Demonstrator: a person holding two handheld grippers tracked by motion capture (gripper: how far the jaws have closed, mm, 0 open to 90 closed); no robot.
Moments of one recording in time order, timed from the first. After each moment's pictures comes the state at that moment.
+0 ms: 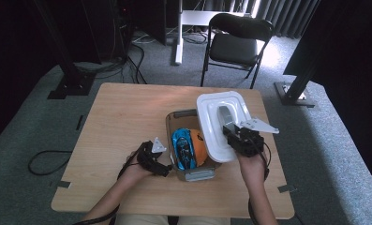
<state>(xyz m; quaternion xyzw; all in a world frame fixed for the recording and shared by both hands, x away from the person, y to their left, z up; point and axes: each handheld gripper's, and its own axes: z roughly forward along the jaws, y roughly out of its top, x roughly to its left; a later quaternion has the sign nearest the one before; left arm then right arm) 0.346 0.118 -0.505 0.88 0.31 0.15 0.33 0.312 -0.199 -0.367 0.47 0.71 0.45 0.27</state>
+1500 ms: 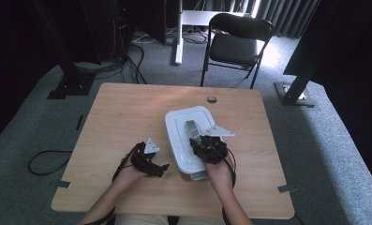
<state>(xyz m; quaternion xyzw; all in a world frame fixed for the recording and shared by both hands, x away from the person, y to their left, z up) 0.340 0.137 -0.504 0.87 0.33 0.15 0.34 0.313 -0.110 -0.400 0.45 0.76 0.43 0.20</state>
